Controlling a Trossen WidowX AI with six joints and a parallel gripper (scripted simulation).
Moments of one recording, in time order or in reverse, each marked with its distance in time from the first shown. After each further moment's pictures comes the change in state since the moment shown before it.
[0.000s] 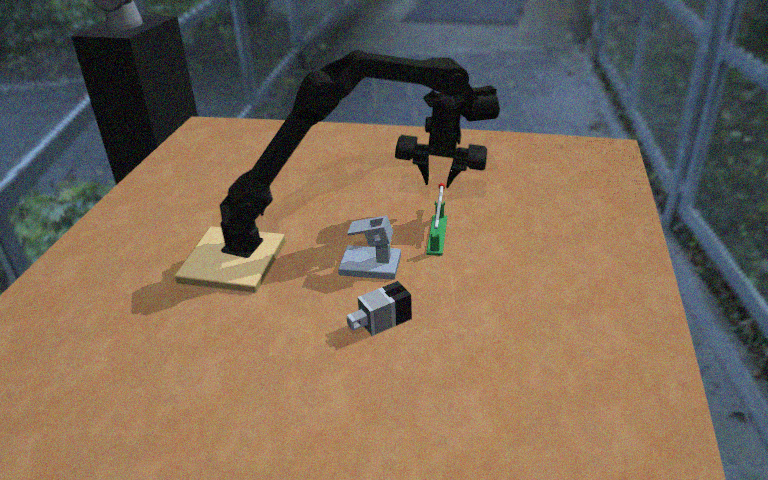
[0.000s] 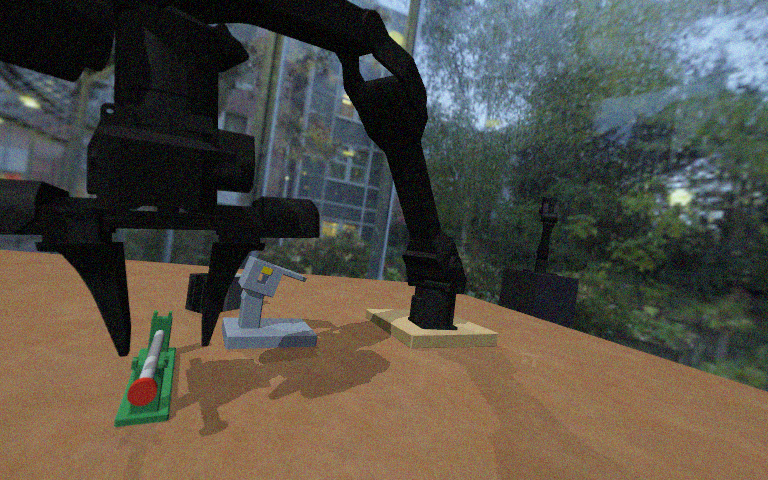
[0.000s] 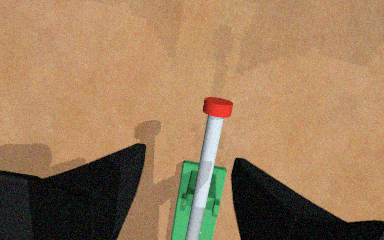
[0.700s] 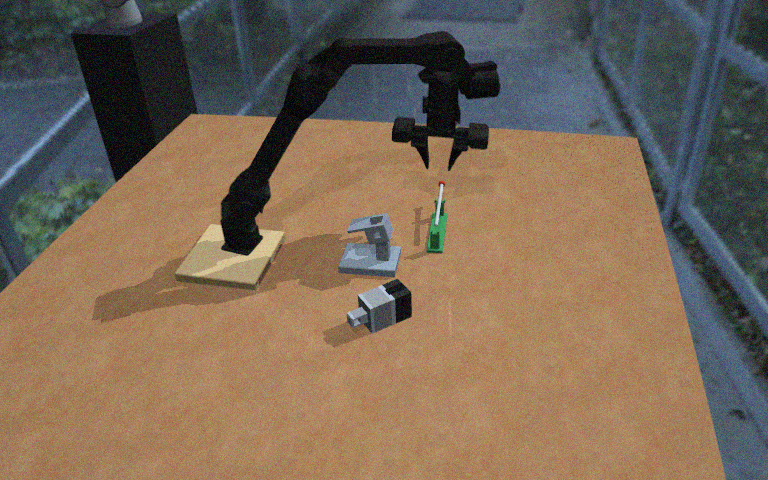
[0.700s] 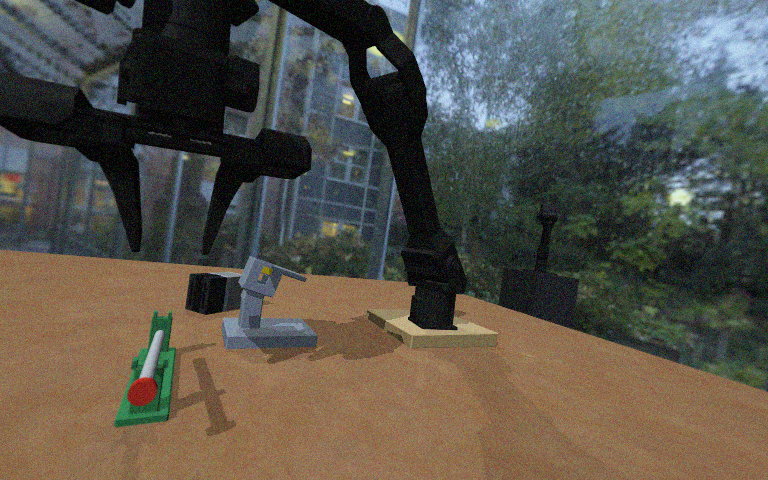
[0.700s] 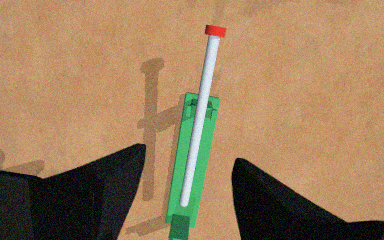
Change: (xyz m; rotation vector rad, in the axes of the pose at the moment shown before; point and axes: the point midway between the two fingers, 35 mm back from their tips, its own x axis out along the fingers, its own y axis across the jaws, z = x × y) arm -0.063 0.003 -0.037 -0.012 0.003 -0.058
